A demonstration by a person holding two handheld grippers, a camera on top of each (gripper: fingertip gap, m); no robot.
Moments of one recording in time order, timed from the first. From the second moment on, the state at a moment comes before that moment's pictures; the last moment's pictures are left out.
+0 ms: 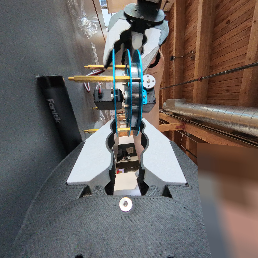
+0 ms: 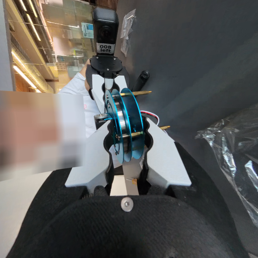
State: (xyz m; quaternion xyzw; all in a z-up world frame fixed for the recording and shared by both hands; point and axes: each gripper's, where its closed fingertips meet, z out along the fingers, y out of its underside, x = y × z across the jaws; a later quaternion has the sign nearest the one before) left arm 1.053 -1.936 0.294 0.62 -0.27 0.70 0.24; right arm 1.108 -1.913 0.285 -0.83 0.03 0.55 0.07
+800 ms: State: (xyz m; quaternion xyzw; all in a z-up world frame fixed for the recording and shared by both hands) left arm 1.111 -1.847 0.331 0.53 -0.56 0.63 0.09; right arm 1.083 -2.000 0.341 -0.80 0.09 -0.05 0.59
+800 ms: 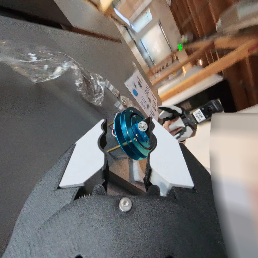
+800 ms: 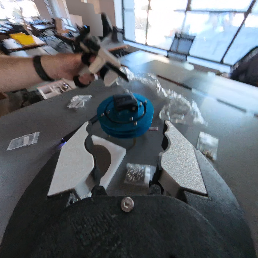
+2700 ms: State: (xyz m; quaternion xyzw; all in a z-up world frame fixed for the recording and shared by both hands) left arm 1.031 -1.882 0.314 0.51 -0.49 0.66 0.27; right arm 1.108 -1.964 0.359 -0.77 0.08 0.03 0.64
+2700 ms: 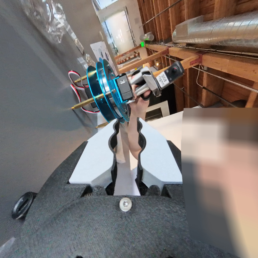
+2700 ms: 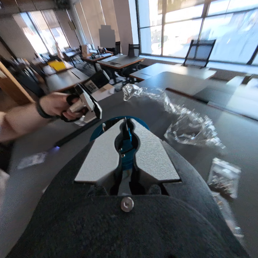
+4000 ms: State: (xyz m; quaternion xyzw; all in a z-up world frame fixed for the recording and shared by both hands) left arm 1.075 -1.925 0.336 0.43 -0.65 0.61 0.09; right arm 1.083 -1.951 0.327 -0.81 0.01 0.01 0.58
